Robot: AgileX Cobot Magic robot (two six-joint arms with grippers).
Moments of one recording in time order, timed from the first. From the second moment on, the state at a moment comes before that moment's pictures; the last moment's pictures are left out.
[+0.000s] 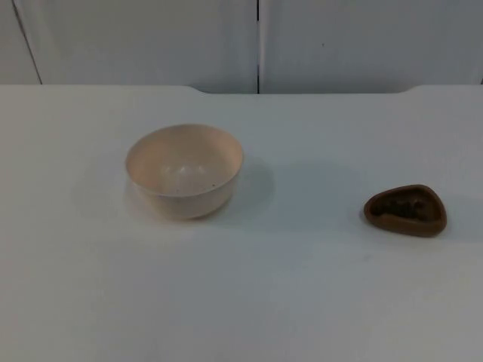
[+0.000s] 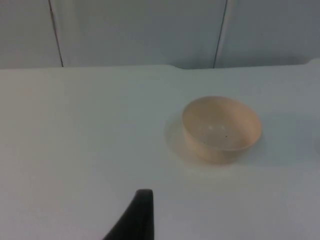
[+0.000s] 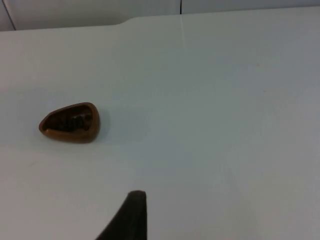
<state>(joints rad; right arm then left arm) -0.01 0.00 -0.52 -0.07 1.08 0.05 0.03 0.08 -0.64 -0.27 1.06 0.13</state>
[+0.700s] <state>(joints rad) -0.01 0.00 -0.52 -0.07 1.08 0.05 0.03 0.38 -0.74 -0.32 0.94 0.11</state>
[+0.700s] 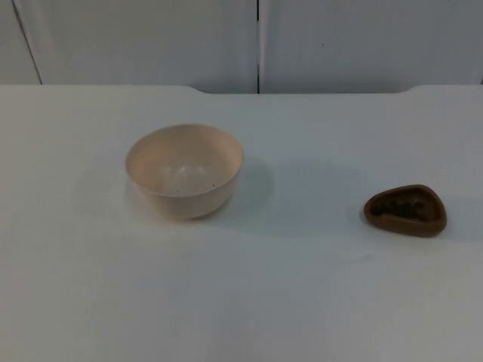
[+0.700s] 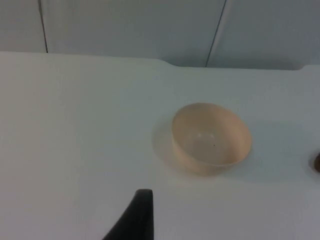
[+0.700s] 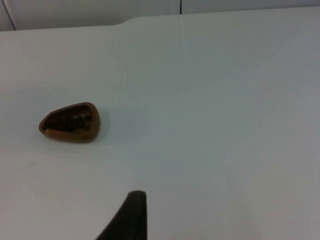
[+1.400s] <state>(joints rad) -0.01 0.00 -0.52 -0.07 1.08 0.05 0.03 0.87 -1.07 -0.35 0.88 0.15</state>
